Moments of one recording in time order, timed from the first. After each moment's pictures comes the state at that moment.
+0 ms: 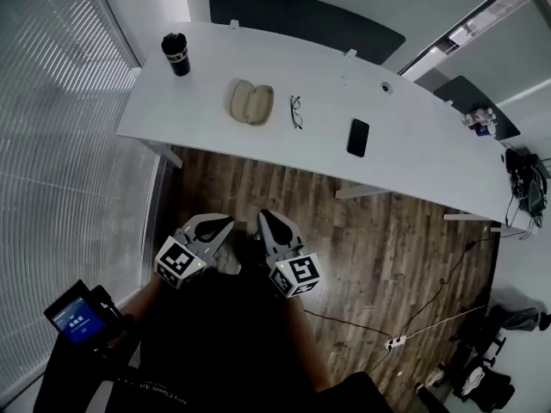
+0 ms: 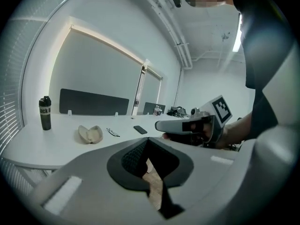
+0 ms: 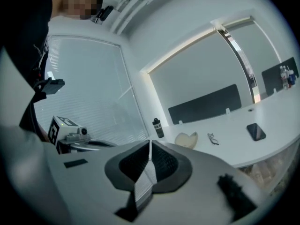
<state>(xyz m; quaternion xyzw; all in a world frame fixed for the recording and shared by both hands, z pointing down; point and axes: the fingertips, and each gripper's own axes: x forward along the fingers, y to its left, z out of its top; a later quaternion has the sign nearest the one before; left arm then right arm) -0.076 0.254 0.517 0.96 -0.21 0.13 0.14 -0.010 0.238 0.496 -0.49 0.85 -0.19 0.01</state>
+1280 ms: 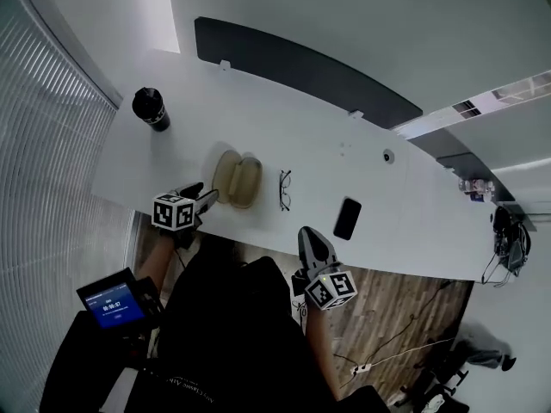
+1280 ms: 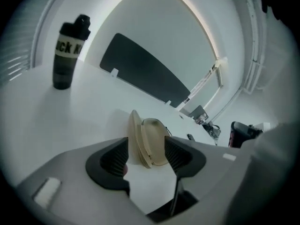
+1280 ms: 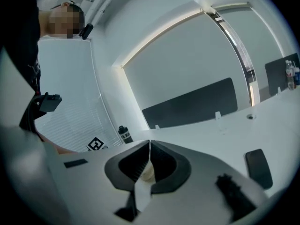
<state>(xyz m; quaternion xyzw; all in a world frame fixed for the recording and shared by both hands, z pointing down) -0.083 -0.112 0.673 0.81 -0.35 0.18 0.43 0.148 -0.015 0.511 -0.53 0.81 -0.25 -0.02</state>
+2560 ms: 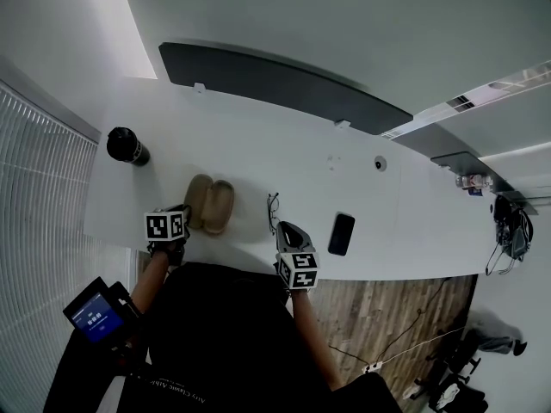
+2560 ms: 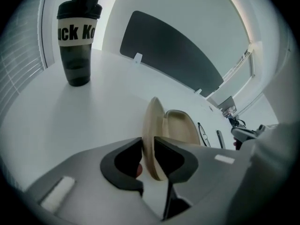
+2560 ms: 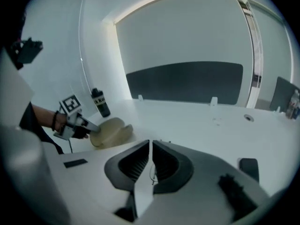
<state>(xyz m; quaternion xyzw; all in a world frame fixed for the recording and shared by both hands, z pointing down) -0.110 -0.157 0.719 0.72 -0.41 0.29 0.47 0.150 -0.094 0.631 -0.55 0.75 -0.27 -0.23</state>
